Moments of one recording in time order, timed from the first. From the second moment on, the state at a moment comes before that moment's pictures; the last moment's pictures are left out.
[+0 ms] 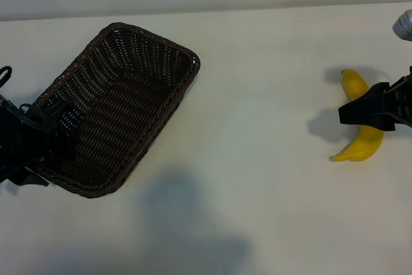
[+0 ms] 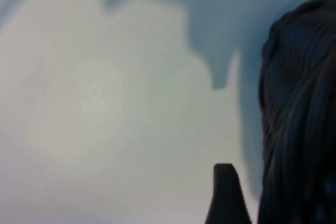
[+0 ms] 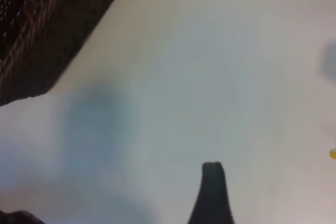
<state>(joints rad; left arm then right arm) -0.03 1.59 -0.78 -0.15 0.69 -0.90 -0.03 1.31 -0.73 0.89 0.84 -0.75</state>
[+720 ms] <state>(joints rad) -0.03 1.59 -0.69 -0.15 0.56 -0.95 -0.03 1.31 -0.73 0.88 0.84 -0.75</state>
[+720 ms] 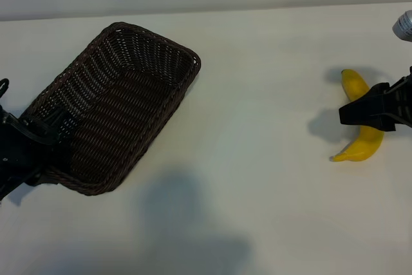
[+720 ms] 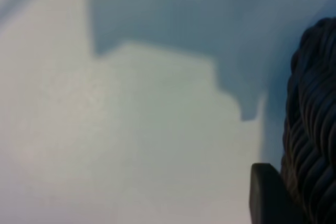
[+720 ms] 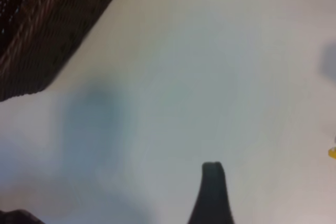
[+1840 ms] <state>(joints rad) -0.03 1.60 -0.88 -0.28 0.70 -0.62 -0.03 1.31 -0.73 0.88 0.84 -0.75</state>
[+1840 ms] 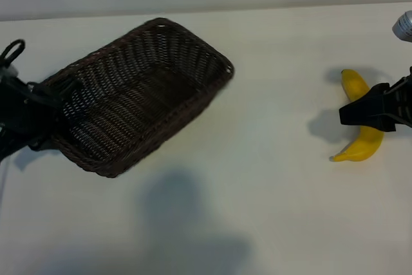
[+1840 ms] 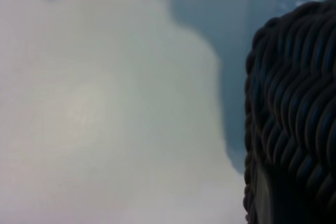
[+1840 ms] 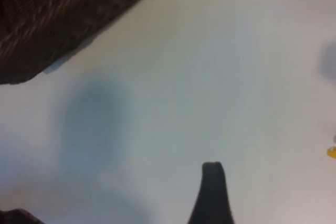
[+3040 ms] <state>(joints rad) -0.04 1.83 -1.32 -0.38 1.04 0.08 -0.03 1.31 -0.73 0.88 0.84 -0.75</state>
